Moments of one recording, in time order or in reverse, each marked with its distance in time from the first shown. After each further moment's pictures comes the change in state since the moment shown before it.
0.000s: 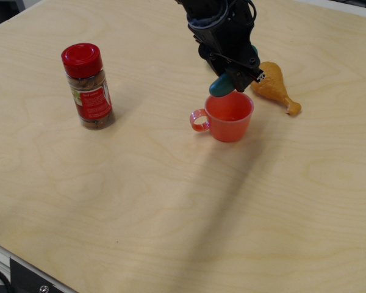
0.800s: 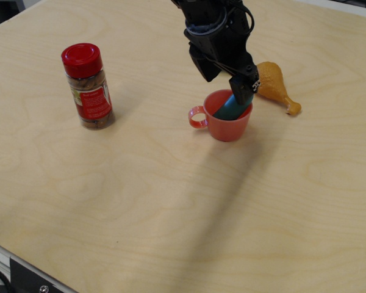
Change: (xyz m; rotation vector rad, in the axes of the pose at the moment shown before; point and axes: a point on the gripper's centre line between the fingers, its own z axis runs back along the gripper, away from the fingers) arm -0.011 0.006 -0.001 0.035 0.065 0.029
